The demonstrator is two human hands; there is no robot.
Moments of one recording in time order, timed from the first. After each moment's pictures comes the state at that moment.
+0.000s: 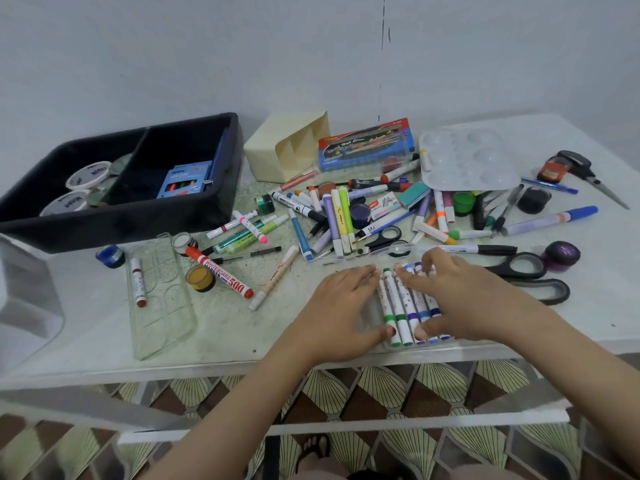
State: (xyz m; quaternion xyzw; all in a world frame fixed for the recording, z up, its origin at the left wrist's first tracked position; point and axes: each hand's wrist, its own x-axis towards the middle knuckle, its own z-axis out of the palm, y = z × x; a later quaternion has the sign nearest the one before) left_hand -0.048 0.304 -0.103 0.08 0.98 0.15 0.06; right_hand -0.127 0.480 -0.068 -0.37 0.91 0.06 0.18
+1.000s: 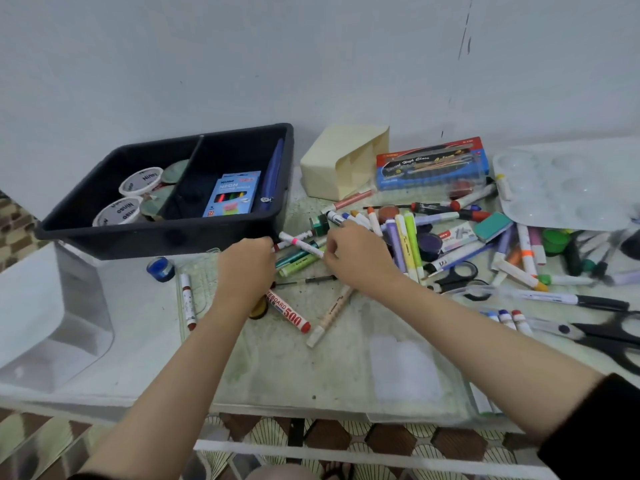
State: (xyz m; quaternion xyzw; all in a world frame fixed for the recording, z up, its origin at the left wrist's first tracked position) left_hand -0.081 0.101 -0.092 -0.24 0.97 -0.04 -0.10; right_hand -0.170 0.254 -0.090 -0.38 0.90 -0.22 0.01
